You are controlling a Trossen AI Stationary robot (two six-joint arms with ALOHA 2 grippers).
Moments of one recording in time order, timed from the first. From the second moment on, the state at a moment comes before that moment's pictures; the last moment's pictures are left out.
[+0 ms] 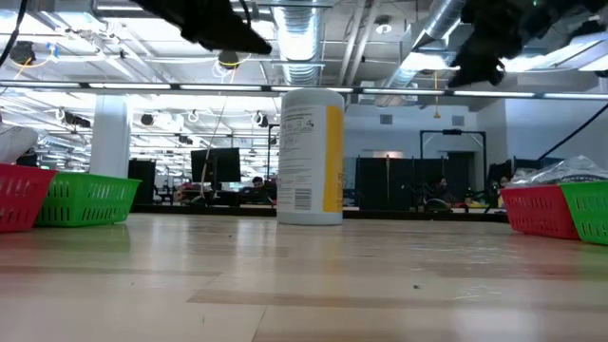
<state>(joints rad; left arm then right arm) -0.26 1.25 0.76 0.08 -0.53 0.12 -0.27 0.74 0.77 -0.63 0.01 0.16</state>
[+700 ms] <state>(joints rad) -0.25 0.96 0.44 0.45 -0.61 0.02 0.01 0.54 0.45 -0.03 0.21 0.07</state>
